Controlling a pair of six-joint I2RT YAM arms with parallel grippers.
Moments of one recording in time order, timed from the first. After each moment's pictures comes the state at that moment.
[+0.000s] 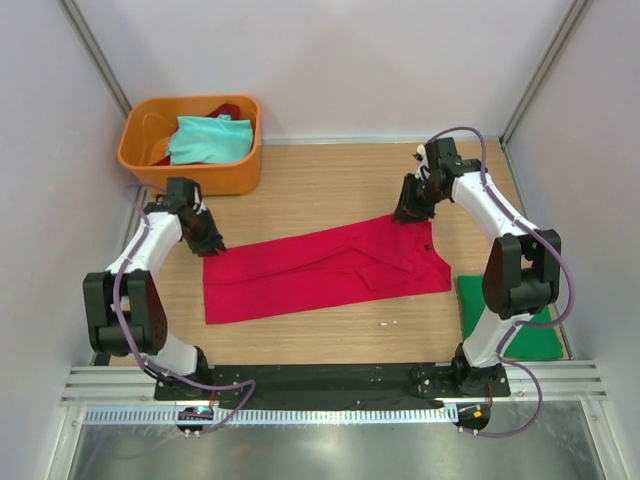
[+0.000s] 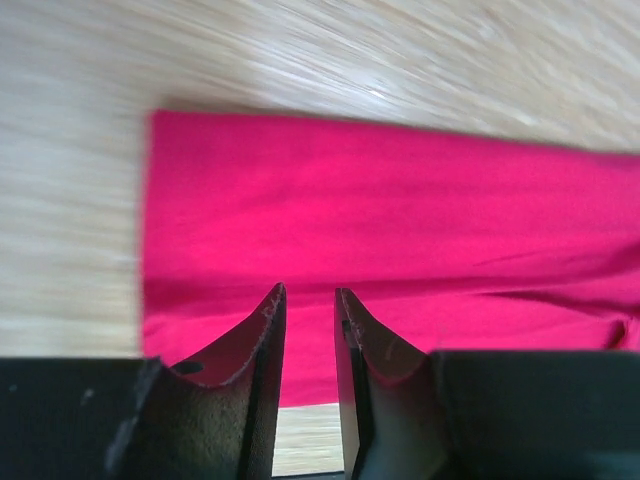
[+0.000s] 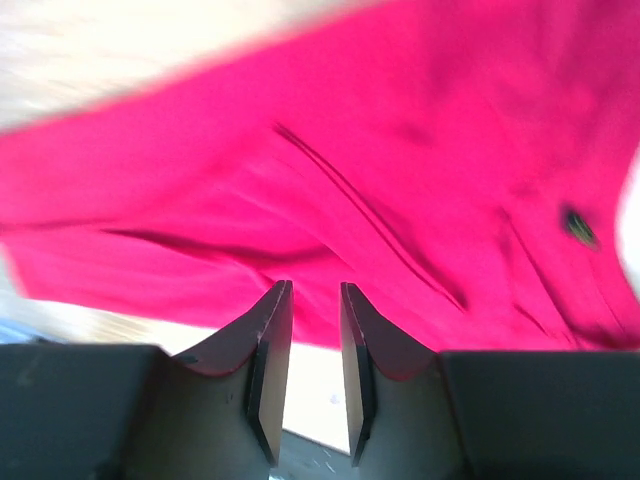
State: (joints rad) left arm 0.06 1.49 1.09 -0.75 0.13 -0.42; right arm 0.16 1.74 1.44 -0.85 -0.30 0.34
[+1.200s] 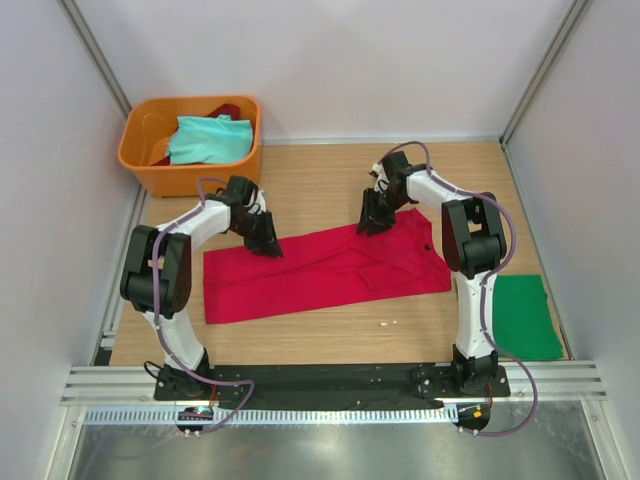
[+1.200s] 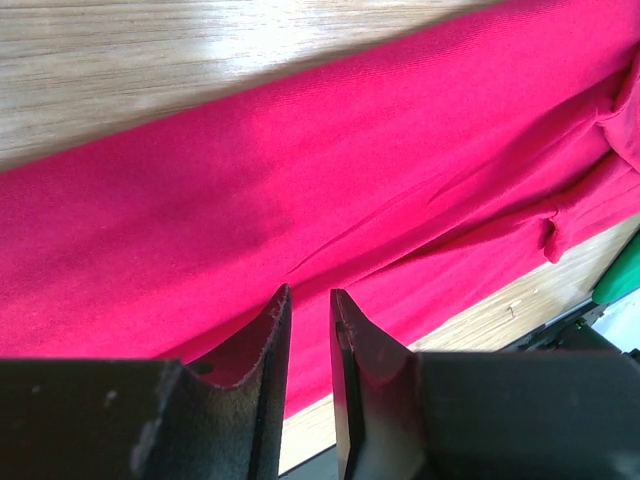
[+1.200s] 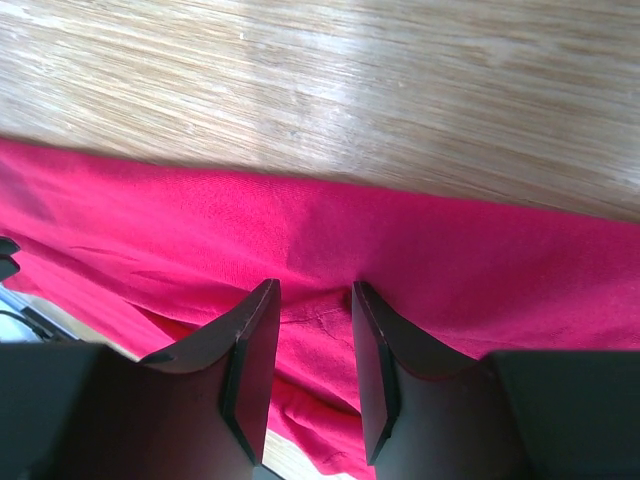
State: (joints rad) left arm -0.25 1.82 1.19 -0.59 0.43 -0.43; right arm 0.27 2.18 1.64 -0.72 -0.46 0.33
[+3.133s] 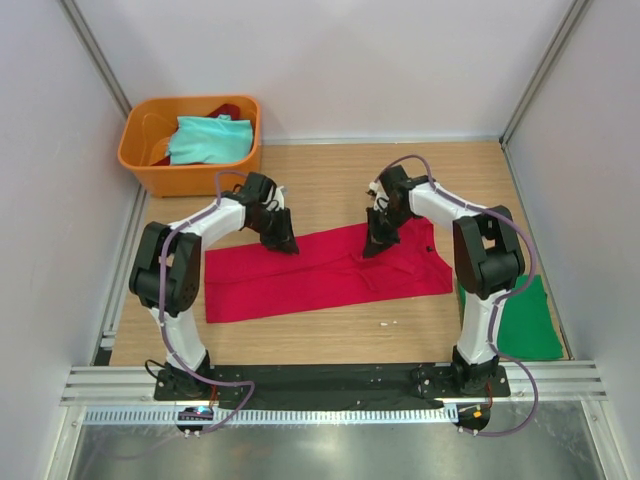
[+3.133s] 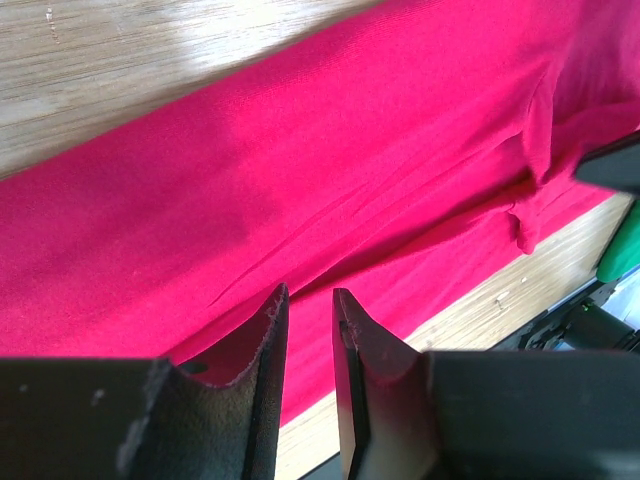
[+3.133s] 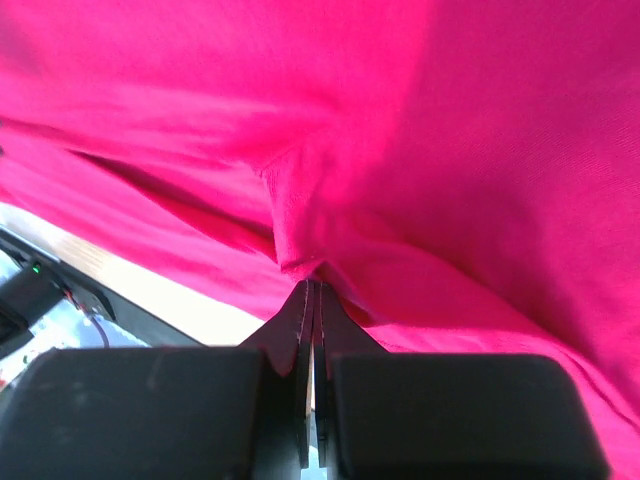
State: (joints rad) left arm -0.35 1.85 1.26 -0.56 0.45 -0.42; right arm 0.33 1.96 1.43 -0.81 -0.46 0.31
